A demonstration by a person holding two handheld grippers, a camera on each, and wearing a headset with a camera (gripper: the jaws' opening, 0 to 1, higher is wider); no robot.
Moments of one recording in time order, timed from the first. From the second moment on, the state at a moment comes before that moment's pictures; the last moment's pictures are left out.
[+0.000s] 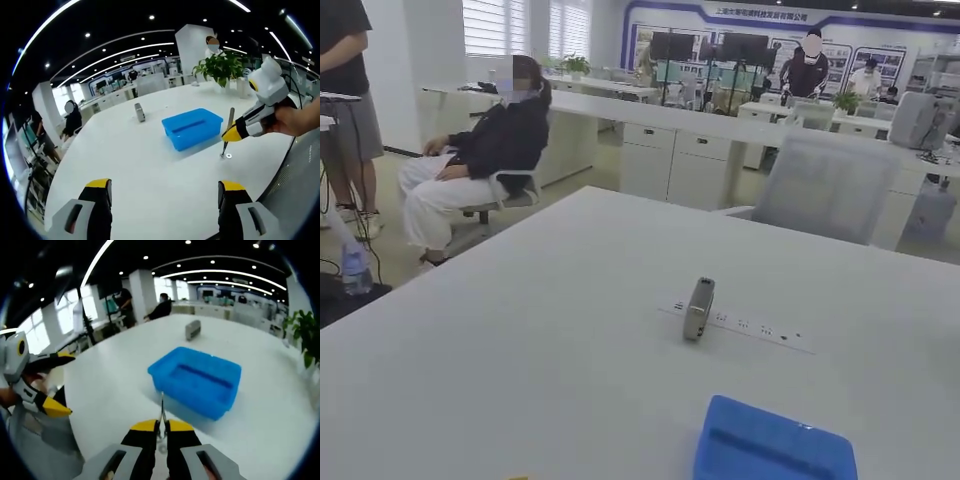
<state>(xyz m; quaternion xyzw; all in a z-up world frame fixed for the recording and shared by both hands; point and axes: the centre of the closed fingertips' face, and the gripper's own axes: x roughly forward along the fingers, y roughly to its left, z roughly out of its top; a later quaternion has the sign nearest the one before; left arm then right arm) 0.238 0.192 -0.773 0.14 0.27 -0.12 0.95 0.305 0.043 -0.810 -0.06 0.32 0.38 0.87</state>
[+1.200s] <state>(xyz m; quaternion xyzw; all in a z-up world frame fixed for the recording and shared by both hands) 0.236 0.192 -0.777 0.15 0.28 -0.12 0.94 0.348 0.049 -0.738 -0.06 0.25 0.38 0.89</state>
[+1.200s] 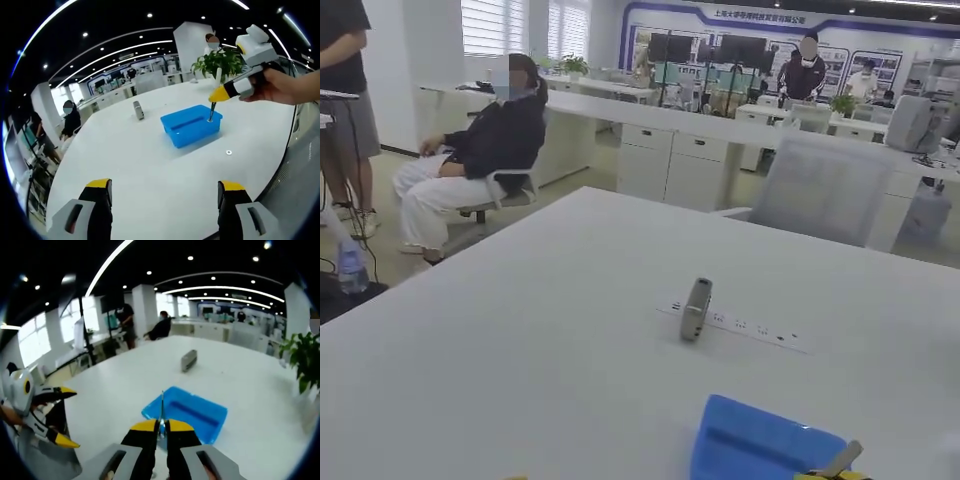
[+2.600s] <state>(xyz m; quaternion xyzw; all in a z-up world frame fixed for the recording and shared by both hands) 0.234 0.196 -0.789 0.16 0.31 -0.12 0.93 0.410 0.056 -0.808 -0.10 0.30 0.35 0.88</state>
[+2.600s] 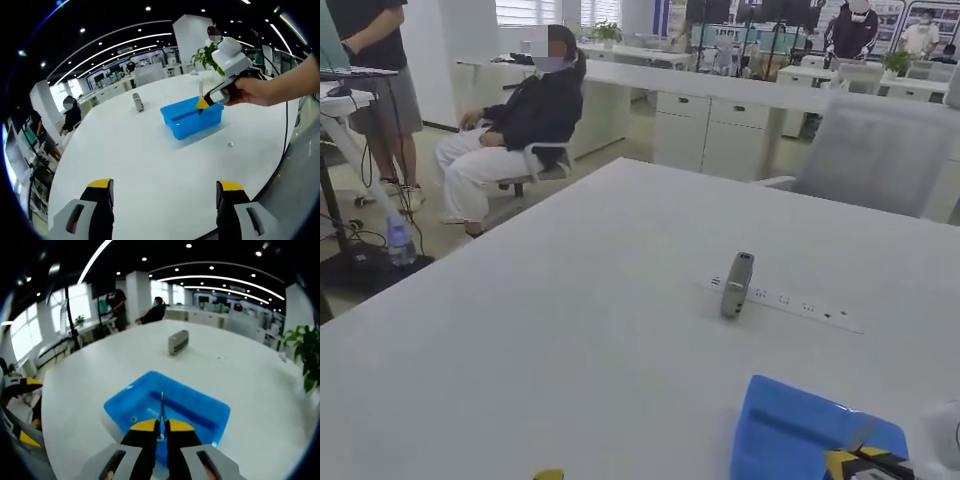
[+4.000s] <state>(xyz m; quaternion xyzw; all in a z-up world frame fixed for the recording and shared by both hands) 0.234 0.197 -0.787 0.16 0.31 -0.11 0.93 0.378 0.040 -0.754 -0.09 0.24 0.36 0.89</state>
